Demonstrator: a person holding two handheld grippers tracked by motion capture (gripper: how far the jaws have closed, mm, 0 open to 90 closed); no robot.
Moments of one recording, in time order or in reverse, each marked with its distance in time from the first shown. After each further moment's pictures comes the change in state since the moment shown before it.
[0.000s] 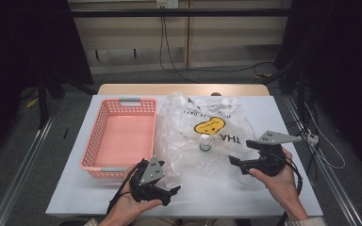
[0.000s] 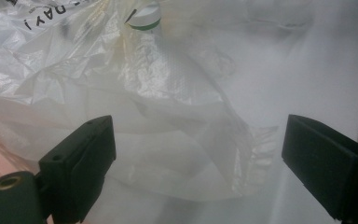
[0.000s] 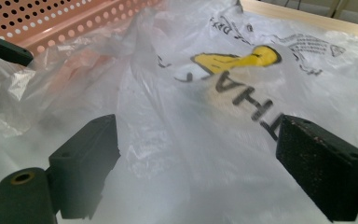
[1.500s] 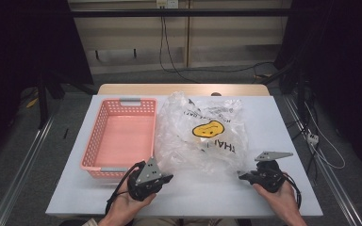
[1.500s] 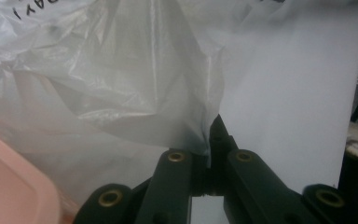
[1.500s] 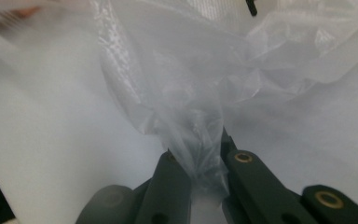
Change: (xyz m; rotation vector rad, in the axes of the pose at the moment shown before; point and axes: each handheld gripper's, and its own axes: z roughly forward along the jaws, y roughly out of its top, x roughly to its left) left arm 0.010 -0.003 -0.003 -0.023 -0.041 -0.015; right arm -0.014 -0.063 0.021 0.200 0.074 0.118
